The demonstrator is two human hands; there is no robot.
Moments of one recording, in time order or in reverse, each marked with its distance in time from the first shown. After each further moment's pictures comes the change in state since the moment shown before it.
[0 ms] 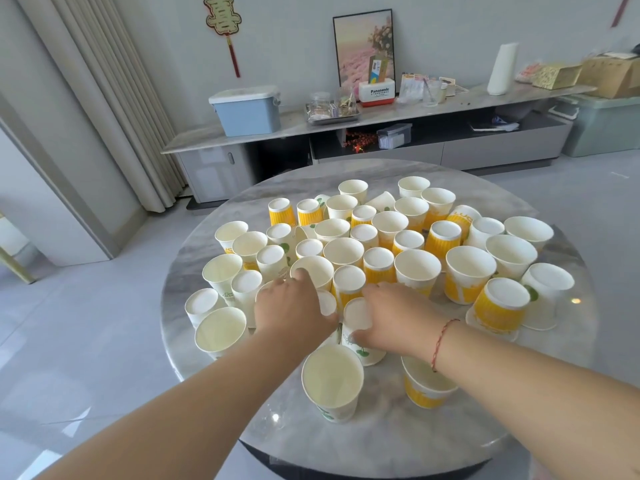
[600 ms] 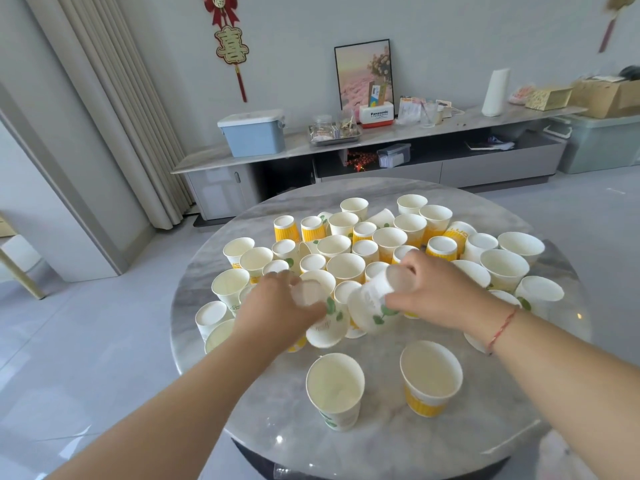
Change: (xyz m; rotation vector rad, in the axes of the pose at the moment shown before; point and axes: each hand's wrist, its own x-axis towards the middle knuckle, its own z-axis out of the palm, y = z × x) left_hand -0.012 -0.019 -0.050 -0.537 -0.032 -0.148; right_hand -0.023 0.018 -0.069 0.365 0.117 0.193
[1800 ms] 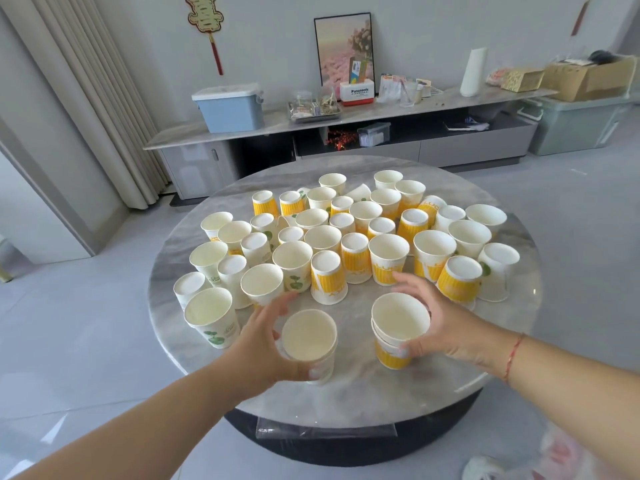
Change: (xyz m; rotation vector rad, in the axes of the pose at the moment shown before) left_hand -0.062 -0.050 0.033 -0.275 -0.405 0.119; right_hand -0.064 0.081 0.033 0.541 -0.287 -0.054
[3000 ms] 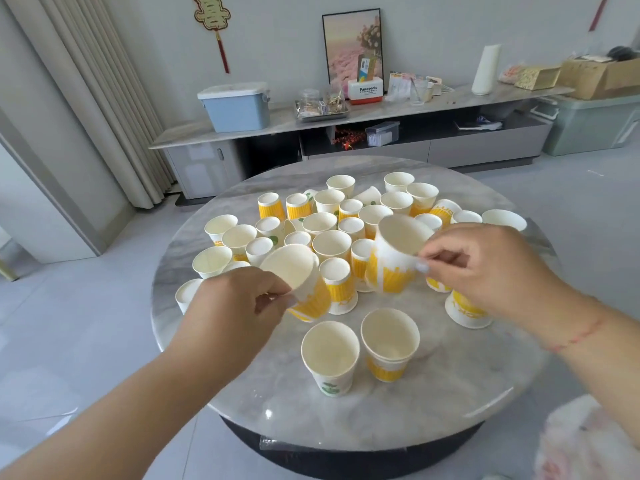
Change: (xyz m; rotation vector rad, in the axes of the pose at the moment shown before) left_hand -0.011 0.070 -0.054 0.377 0.422 0.185; right_hand 0.012 -0.081 -0.035 -0.522 0.432 -0.293
